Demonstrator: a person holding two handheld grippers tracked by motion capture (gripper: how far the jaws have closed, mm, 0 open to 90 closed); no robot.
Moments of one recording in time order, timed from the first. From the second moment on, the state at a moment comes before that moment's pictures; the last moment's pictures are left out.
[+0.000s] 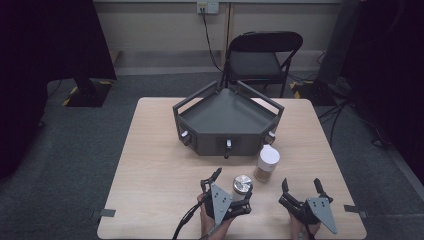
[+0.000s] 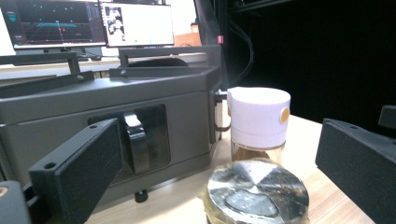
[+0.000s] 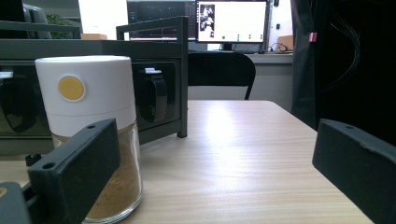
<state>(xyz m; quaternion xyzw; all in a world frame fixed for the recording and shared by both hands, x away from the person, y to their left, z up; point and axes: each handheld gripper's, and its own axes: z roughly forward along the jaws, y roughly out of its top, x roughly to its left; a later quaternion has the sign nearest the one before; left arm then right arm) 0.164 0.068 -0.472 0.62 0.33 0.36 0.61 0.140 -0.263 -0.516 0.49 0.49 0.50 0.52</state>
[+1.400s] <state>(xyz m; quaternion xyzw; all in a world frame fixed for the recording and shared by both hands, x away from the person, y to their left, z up) 0.179 0.064 -0.482 0.66 0.34 0.30 0.60 0.140 -0.263 -0.516 0.49 0.49 0.50 0.52</state>
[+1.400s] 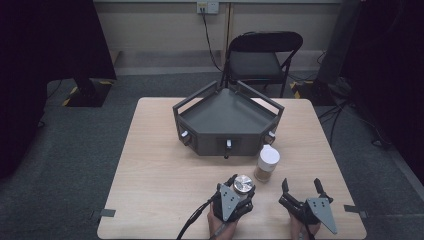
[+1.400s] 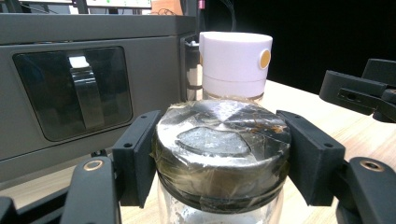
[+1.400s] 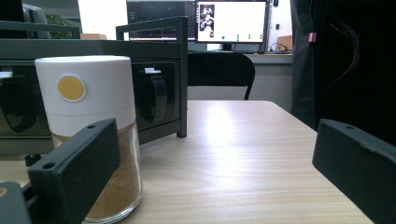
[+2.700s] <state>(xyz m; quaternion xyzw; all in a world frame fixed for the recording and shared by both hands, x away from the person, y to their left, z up) 0.185 0.088 -0.468 0.66 0.31 0.29 0.62 0.140 -0.263 -0.516 0.49 0.50 0.50 0.52</state>
